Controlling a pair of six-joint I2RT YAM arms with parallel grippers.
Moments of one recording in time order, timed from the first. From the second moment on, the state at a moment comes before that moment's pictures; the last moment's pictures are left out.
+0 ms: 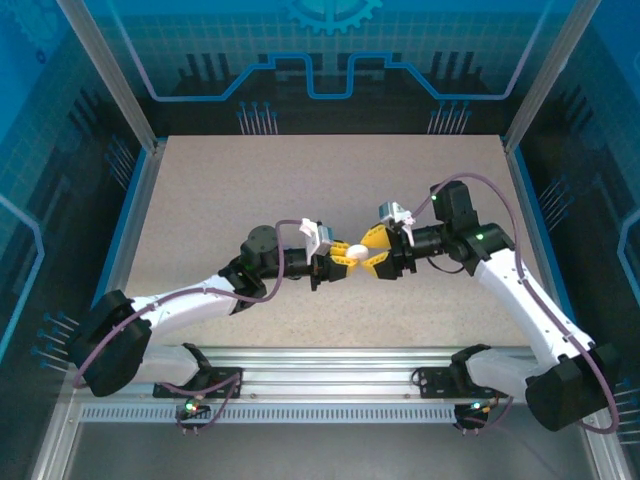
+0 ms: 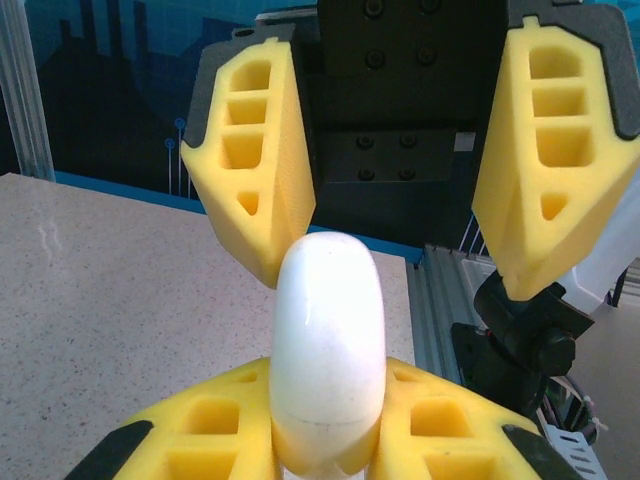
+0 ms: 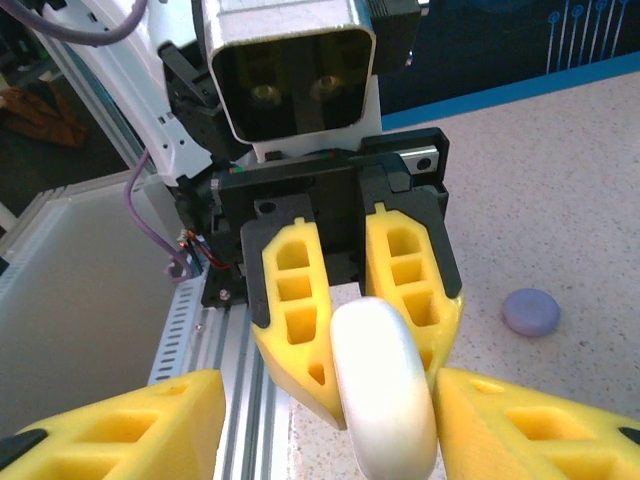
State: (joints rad) left arm -0.73 1.31 0.64 0.65 0.65 -0.14; right arm 0.33 1.13 1.02 -0.68 -1.11 -0.50
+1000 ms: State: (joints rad) left arm -0.72 1.32 0.64 0.68 0.71 -0.15; right arm 0.33 1.13 0.98 -0.63 -1.12 -0.61
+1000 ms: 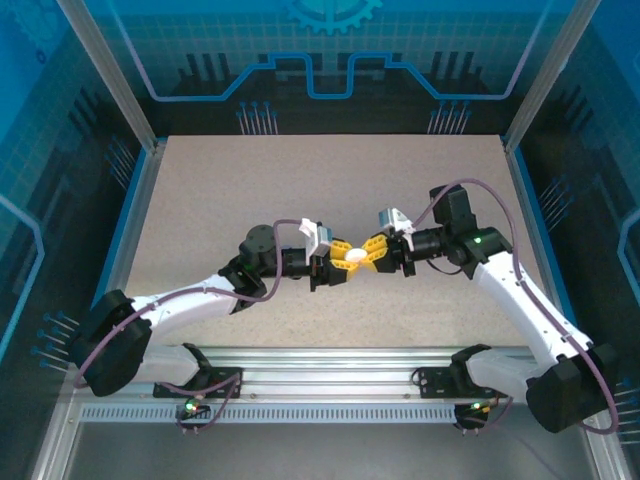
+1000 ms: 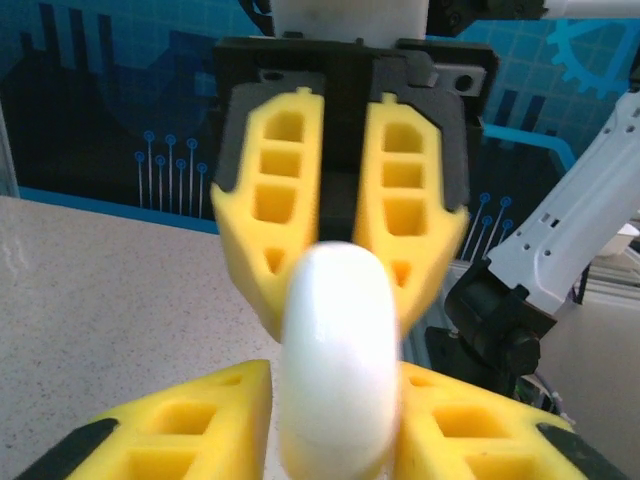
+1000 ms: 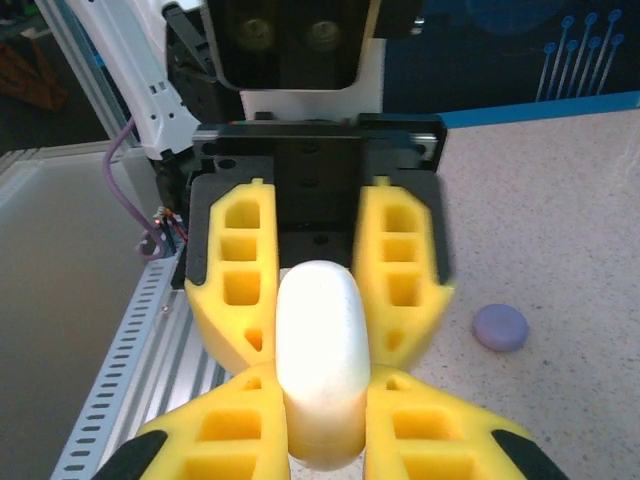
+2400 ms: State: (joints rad) left arm -0.24 1.04 0.66 -0.19 -0.06 -0.30; right arm 0.37 2.04 1.34 -0.65 -0.79 0.15
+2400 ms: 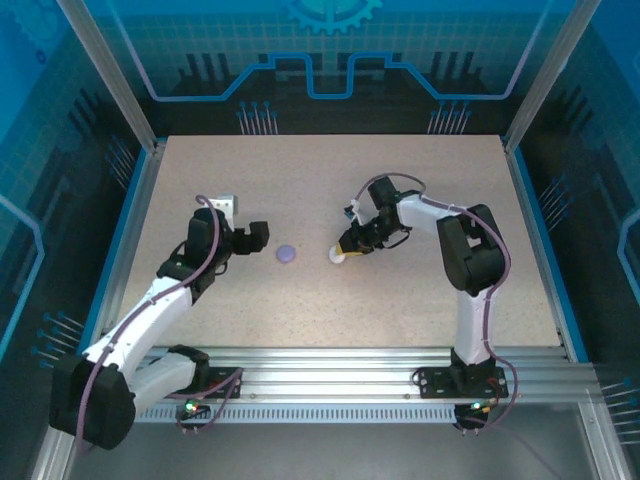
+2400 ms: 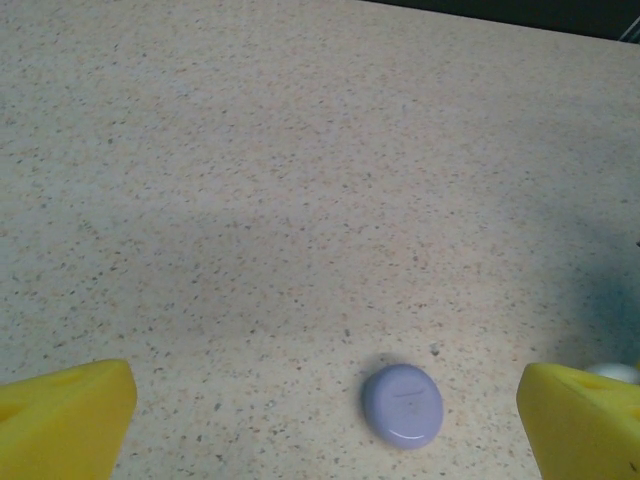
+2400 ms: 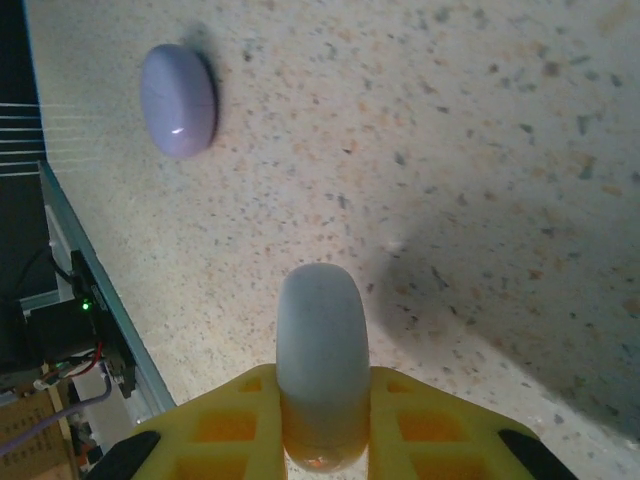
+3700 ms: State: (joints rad) left arm -0.03 1.35 0.39 0.42 -0.25 -0.23; right arm 0.06 1.29 0.72 -0.24 -0.14 0.11
